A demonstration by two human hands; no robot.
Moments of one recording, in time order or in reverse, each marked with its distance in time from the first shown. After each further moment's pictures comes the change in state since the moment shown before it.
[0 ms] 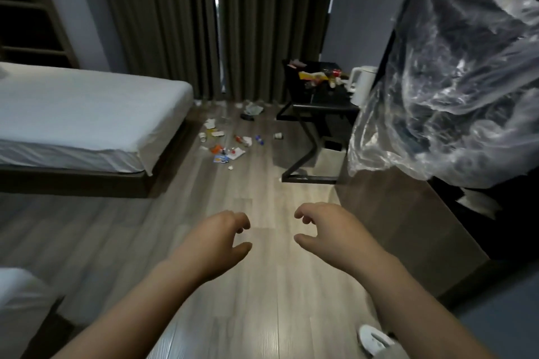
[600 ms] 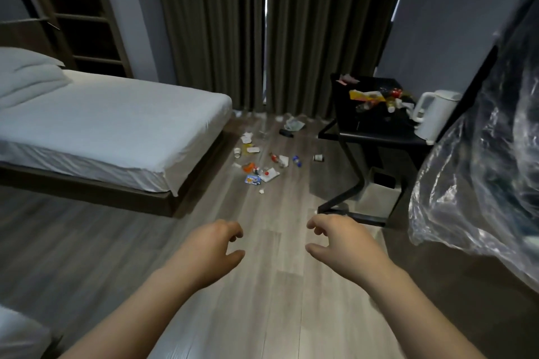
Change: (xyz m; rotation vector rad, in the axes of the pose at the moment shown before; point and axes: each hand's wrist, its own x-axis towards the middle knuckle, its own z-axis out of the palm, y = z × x) left_hand 0.230 -0.110 -0.034 0.028 0.033 -0.226; right_hand 0.289 0.068 0.004 0.017 -0.074 -0.088
